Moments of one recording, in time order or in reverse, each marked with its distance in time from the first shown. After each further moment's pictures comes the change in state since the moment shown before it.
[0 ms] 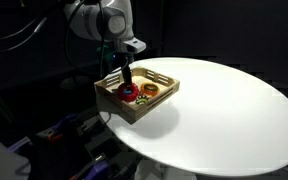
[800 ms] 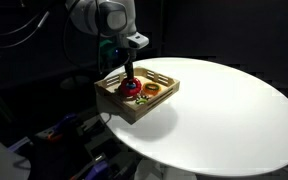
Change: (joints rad) arm 0.025 -0.030 -0.028 0.009 0.108 0.016 -0.043
